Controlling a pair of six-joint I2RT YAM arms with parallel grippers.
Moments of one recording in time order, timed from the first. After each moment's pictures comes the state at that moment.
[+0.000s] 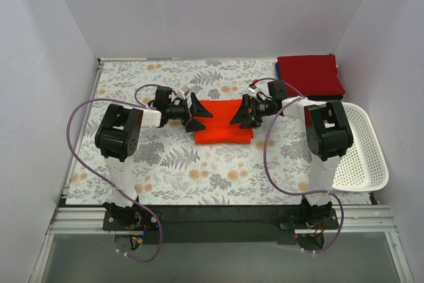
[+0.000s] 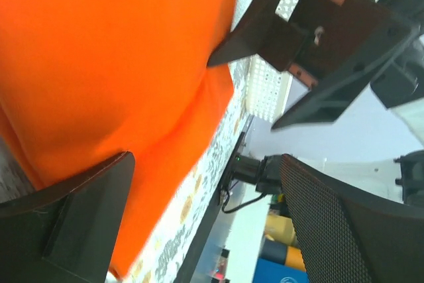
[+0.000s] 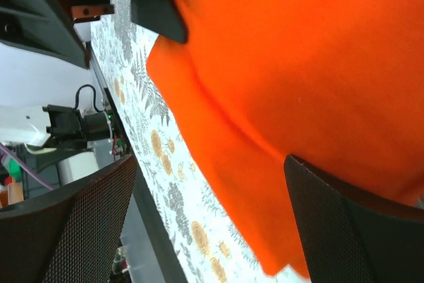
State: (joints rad) left arm -0.27 2.05 1.06 0.33 0.98 -0.94; right arm 0.26 1.99 1.18 -0.16 -1.01 0.33
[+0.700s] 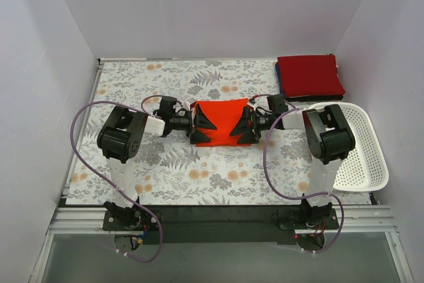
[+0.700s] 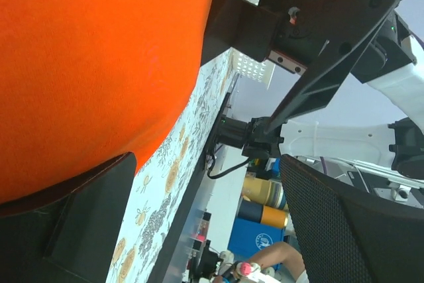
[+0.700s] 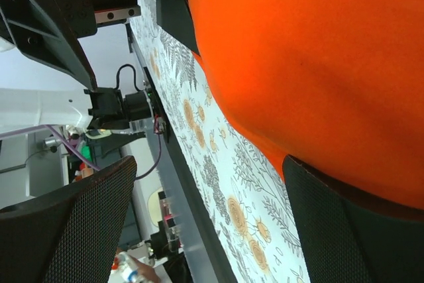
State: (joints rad) left arm -0.33 2.02 0.92 0.42 1.06 -0.99; right arm 0.28 1.94 0.95 0.00 -1.09 0.52
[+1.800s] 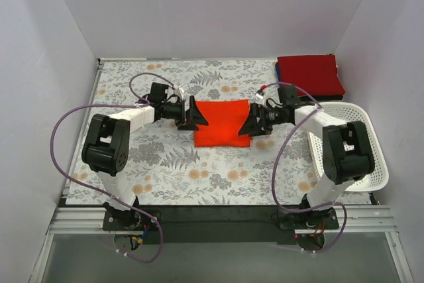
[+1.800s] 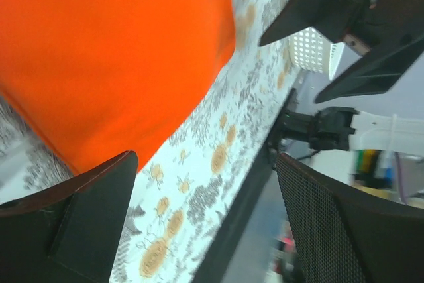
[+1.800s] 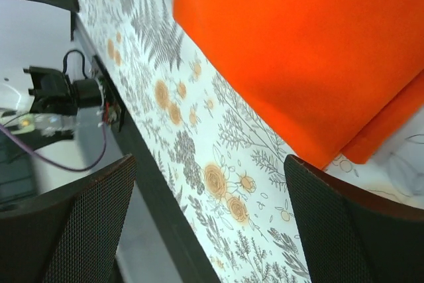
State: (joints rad) left arm -0.27 1.85 1.03 -0.09 0.97 -0.53; right arm 0.25 1.74 0.96 -0.32 -0.99 0.21
